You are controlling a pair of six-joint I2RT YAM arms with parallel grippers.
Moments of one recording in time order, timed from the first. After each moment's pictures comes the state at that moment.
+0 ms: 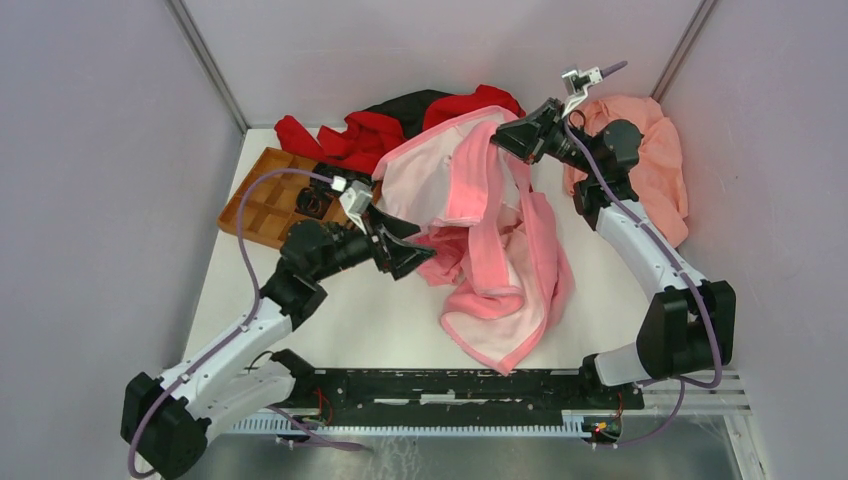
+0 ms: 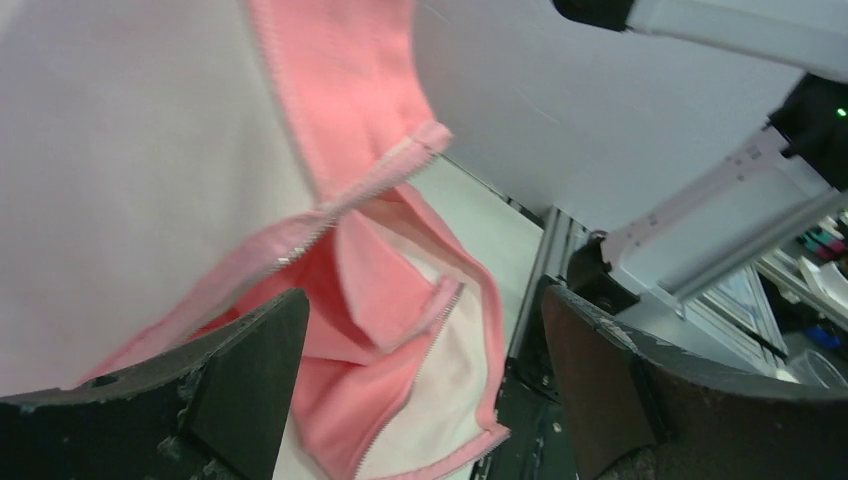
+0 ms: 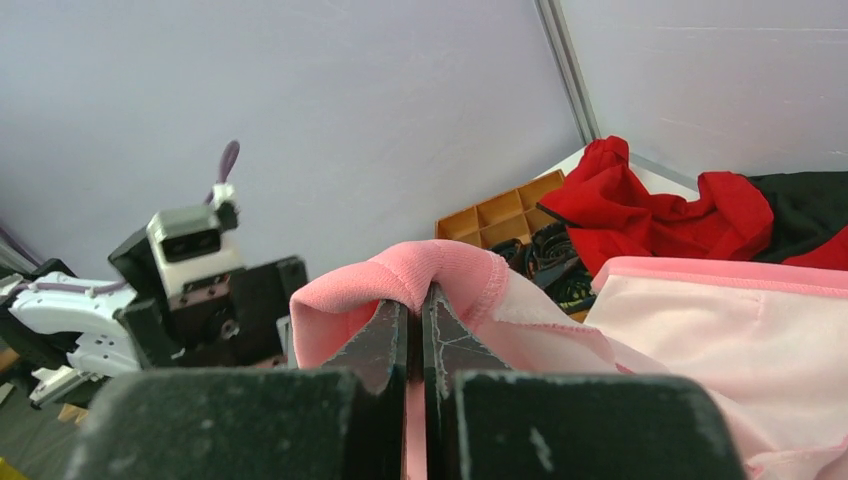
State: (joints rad) left arm -0.50 0.90 0.63 0.34 0.57 -0.49; right arm 0.18 1.44 1.15 0.70 -0.93 0.80
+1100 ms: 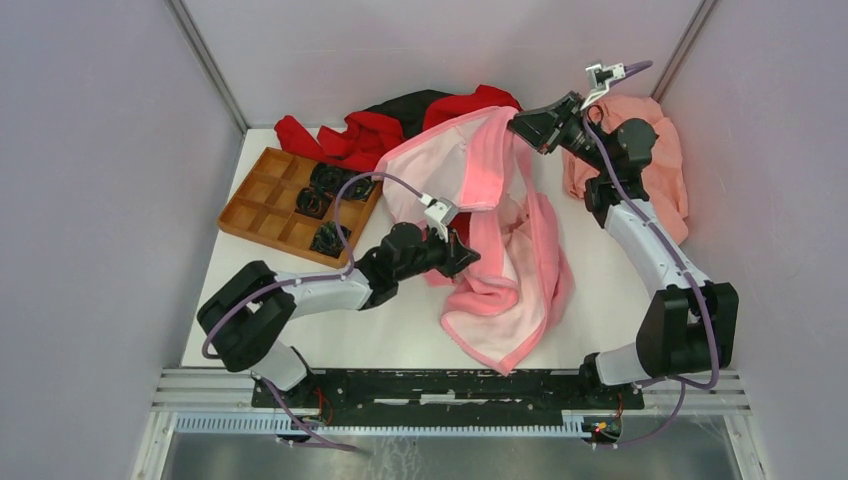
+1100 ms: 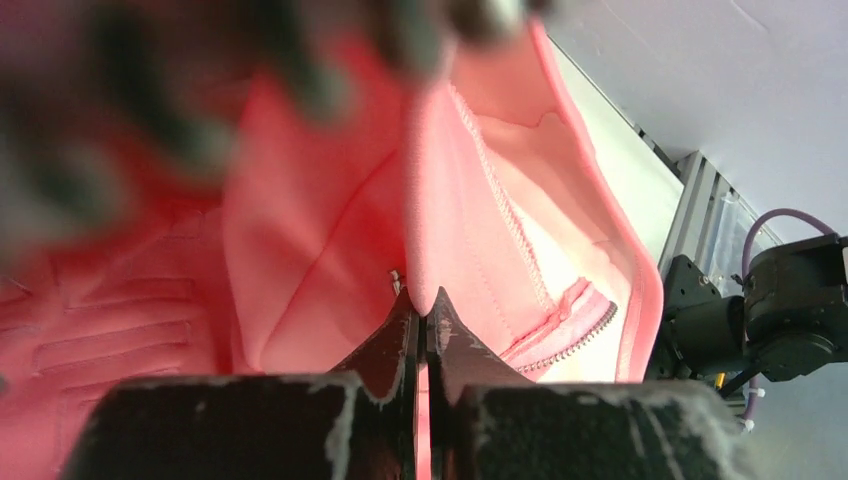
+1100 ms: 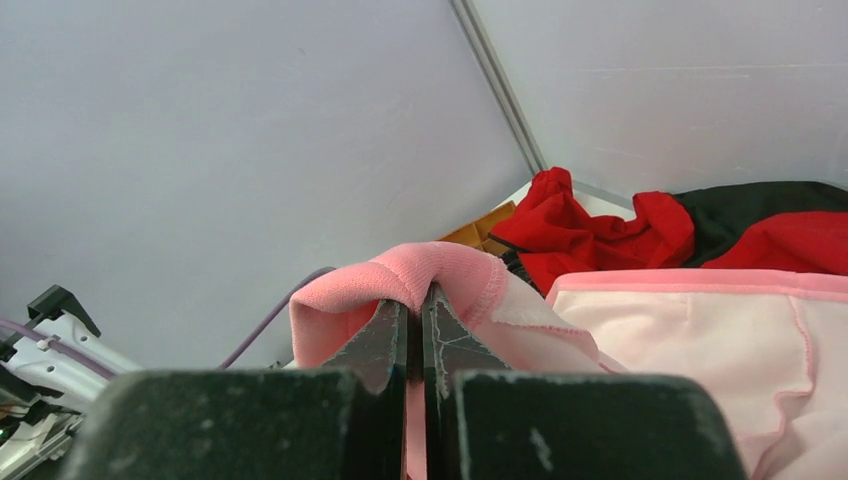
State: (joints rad) left arm -0.87 1.55 0.70 0.63 0.17 -0.44; right arm 0.11 1.44 1.15 0.71 -0.85 0.84
